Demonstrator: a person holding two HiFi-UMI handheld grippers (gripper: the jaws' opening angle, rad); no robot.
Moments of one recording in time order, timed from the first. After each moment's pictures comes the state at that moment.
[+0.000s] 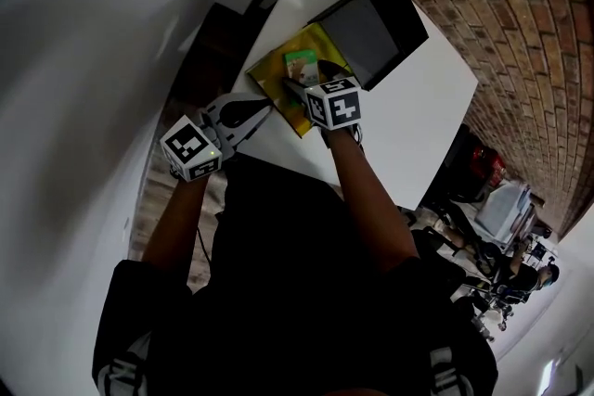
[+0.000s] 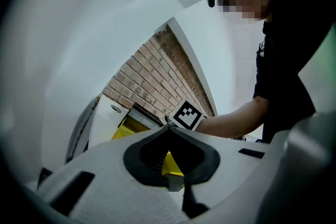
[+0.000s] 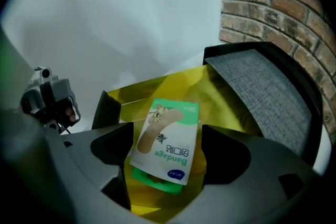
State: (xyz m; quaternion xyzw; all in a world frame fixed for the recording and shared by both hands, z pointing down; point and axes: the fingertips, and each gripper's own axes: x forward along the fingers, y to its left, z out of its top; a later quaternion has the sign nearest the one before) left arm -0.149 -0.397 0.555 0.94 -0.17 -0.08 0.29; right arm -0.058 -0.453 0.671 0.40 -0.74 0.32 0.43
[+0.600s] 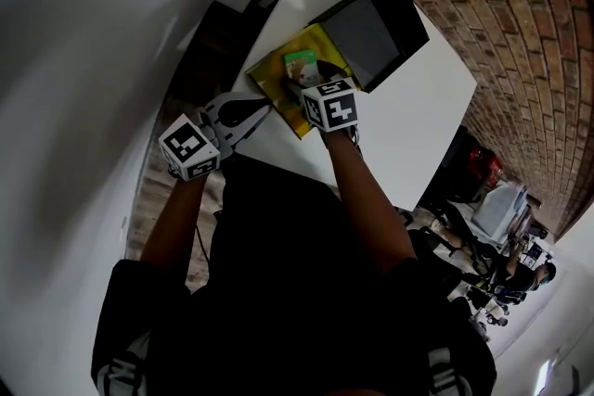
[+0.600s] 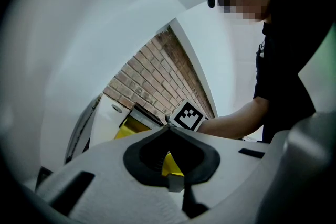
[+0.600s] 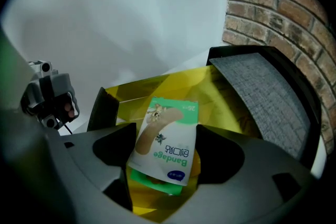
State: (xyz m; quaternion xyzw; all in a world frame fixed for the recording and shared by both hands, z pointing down) left arm -0.150 -0.401 0.561 0.94 -0.17 -0.09 0.29; right arm -0.059 -0.456 0.676 0.39 -0.74 0.31 0.45
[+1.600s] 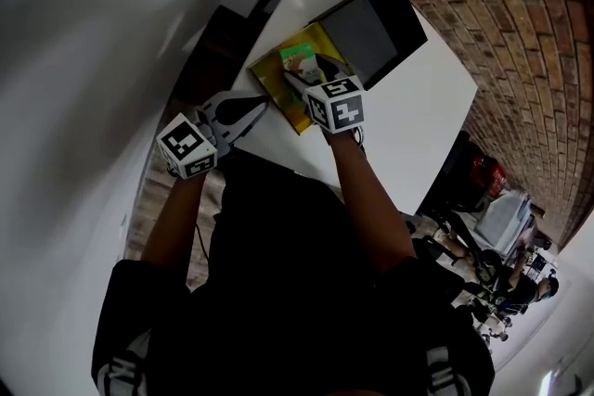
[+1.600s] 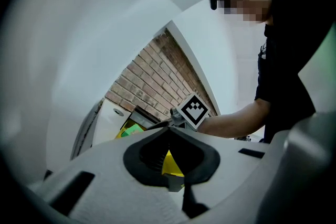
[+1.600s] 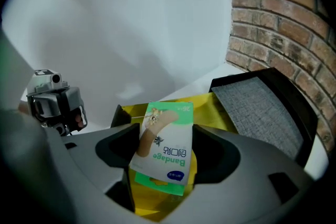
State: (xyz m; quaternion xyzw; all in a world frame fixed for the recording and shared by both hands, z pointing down) left arm -0.155 -0.391 0.553 0.94 -0.19 -0.09 0.27; right arm -0.074 -0.465 0.637 0.38 -0.79 0.26 0.40
